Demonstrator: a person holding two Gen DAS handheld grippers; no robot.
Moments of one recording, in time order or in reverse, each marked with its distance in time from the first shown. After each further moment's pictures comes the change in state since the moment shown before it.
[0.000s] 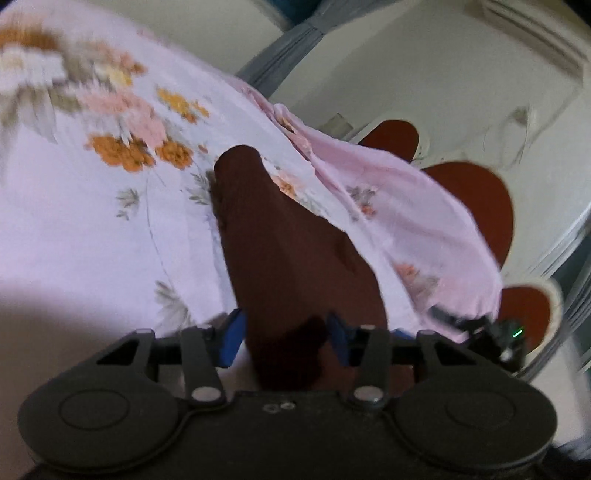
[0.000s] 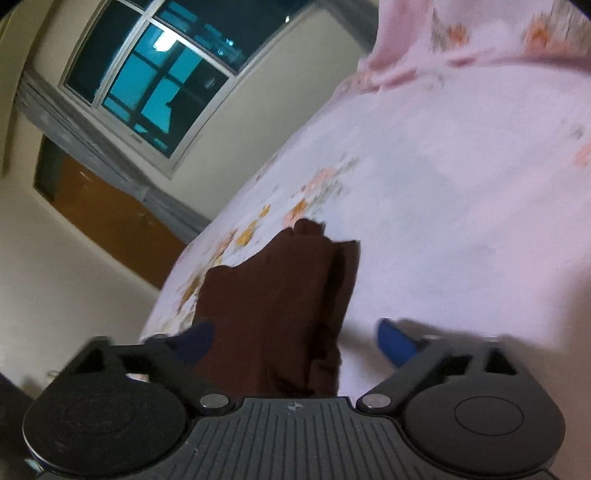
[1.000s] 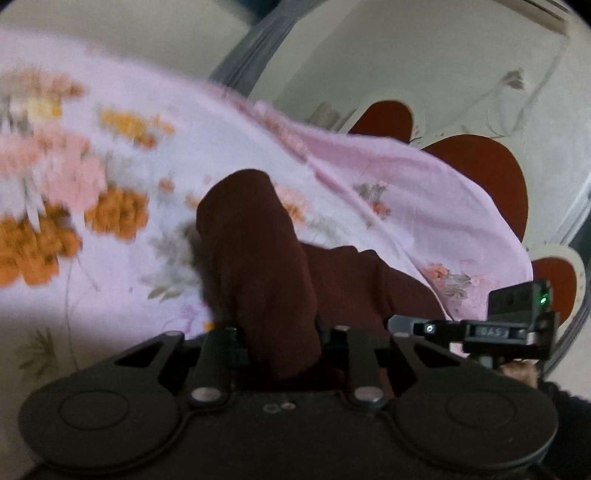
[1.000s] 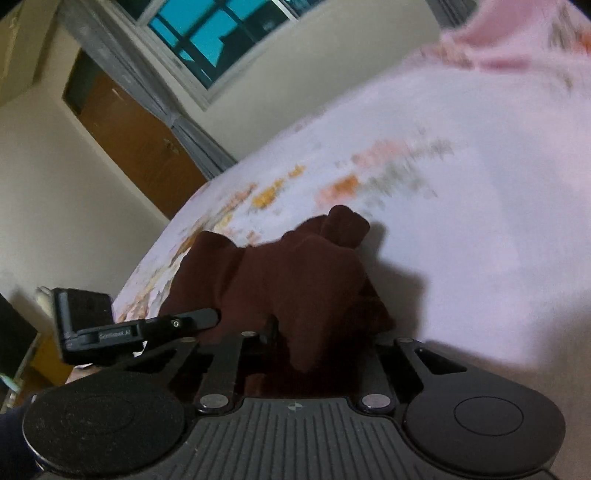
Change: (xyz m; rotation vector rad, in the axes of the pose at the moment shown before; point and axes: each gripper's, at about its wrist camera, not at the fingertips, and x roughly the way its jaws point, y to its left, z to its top) left arm 0.072 -0.008 0.045 0.218 -0.026 0.043; right arm 0.083 0.031 0.022 -0.278 0.118 0.024
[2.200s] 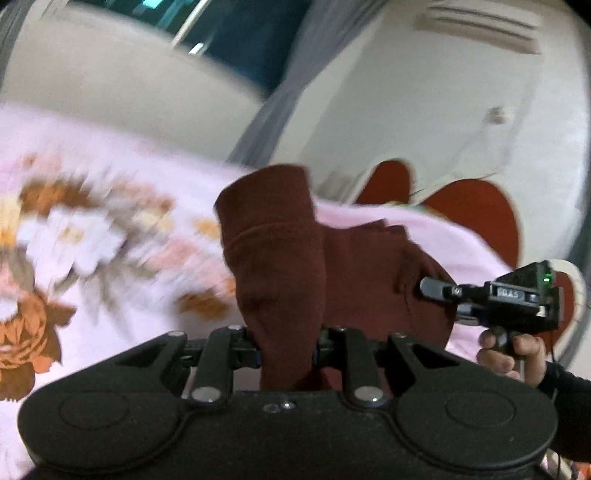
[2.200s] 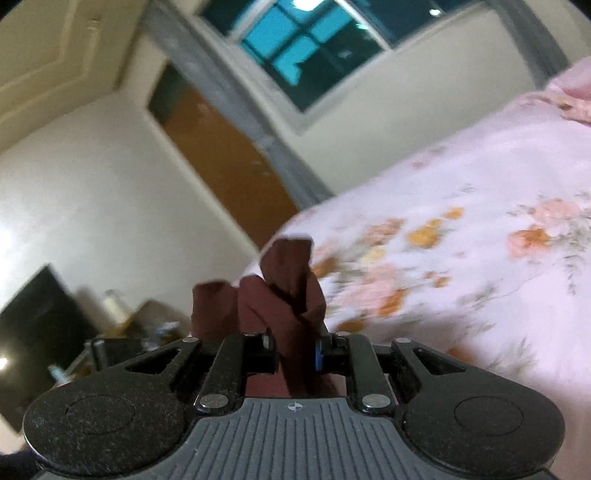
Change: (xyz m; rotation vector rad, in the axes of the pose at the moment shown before) left arm -0.167 0.044 0.009 0.021 -0.145 0.117; right arm 0.038 0.127 0.014 -0.040 -0.075 0.205
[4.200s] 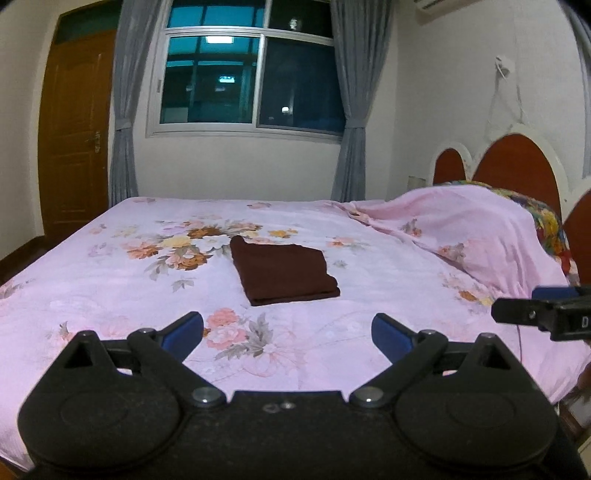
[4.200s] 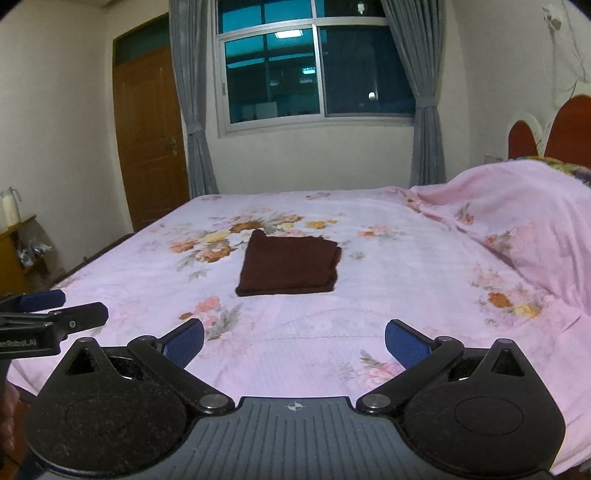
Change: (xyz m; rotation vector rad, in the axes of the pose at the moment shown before) left arm -0.339 -0.401 -0.219 0.245 -0.165 0.567; right arm -0.312 0.374 -0.294 -0.404 -0.098 -0.596
